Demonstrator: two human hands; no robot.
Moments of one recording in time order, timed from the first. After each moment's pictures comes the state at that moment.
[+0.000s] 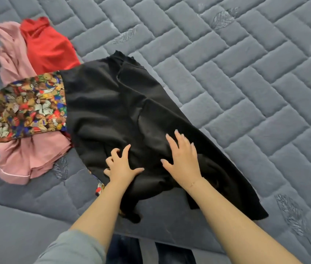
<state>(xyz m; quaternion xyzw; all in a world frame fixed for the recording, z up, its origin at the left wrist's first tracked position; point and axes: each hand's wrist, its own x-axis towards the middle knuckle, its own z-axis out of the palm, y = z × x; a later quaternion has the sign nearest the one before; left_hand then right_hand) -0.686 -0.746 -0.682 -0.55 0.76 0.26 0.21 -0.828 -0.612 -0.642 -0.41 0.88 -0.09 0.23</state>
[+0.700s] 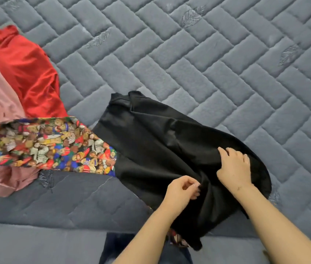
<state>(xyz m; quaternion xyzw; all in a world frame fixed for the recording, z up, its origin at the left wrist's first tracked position) -0.749 -0.564 -0.616 -0.38 0.56 0.72 0.16 -0.899 -0.464 -0.603 -0.22 0.93 0.13 0.26</state>
